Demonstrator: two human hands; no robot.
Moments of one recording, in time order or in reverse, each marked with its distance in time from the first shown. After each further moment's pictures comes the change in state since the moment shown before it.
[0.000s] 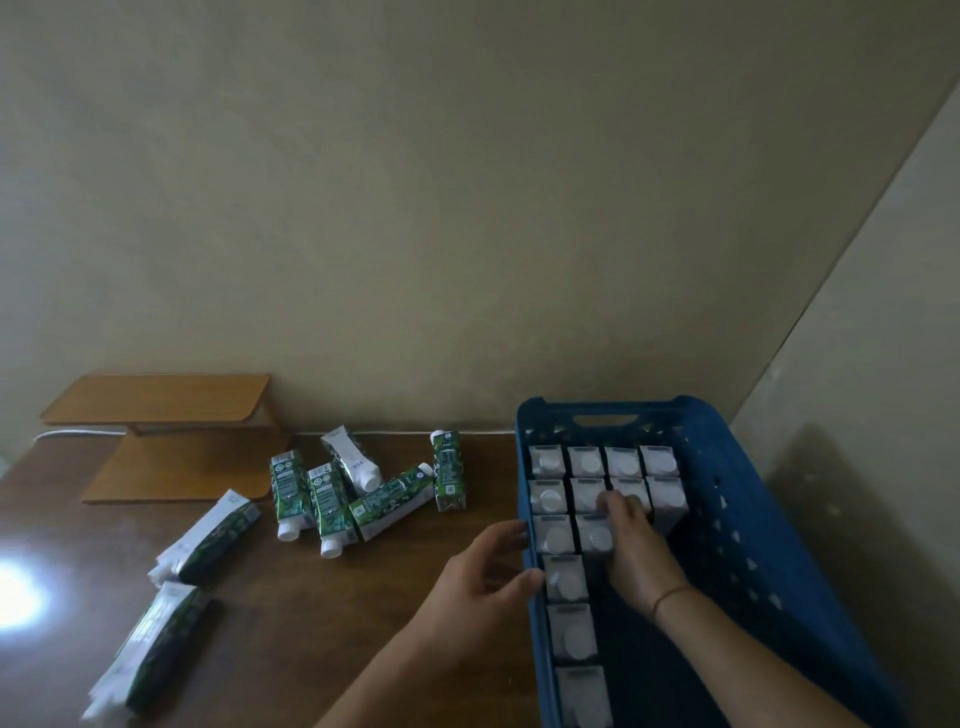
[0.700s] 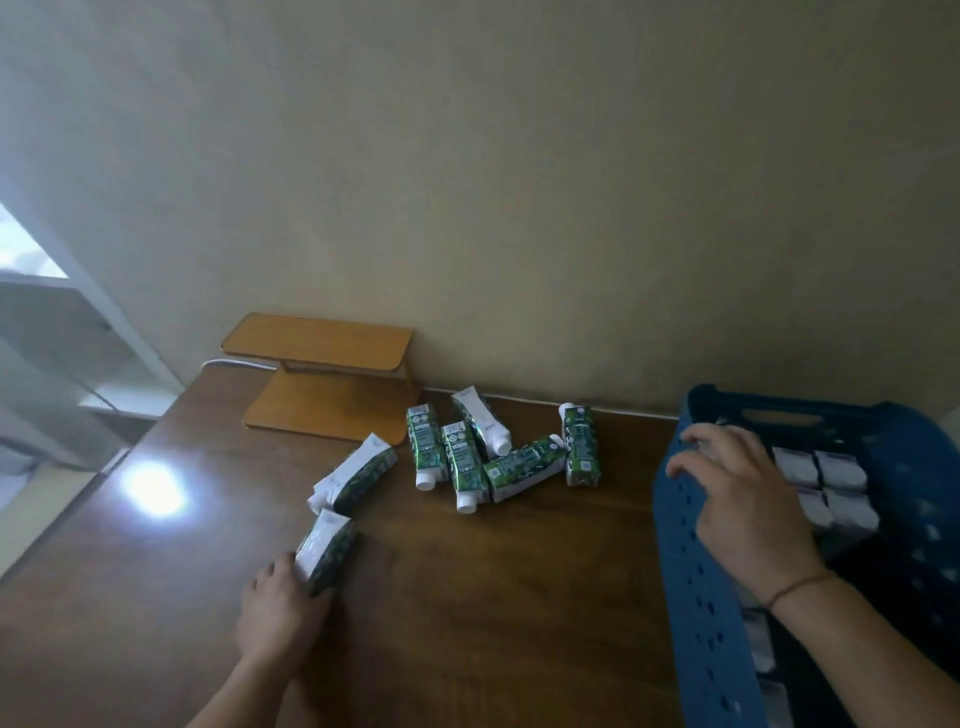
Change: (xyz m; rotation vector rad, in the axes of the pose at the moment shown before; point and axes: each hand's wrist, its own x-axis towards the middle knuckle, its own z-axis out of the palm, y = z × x) left_hand -0.139 -0.200 -0.235 0.711 0.743 -0.797; right_hand 0.002 -0.127 -0.017 -0.214 0.339 -0.400
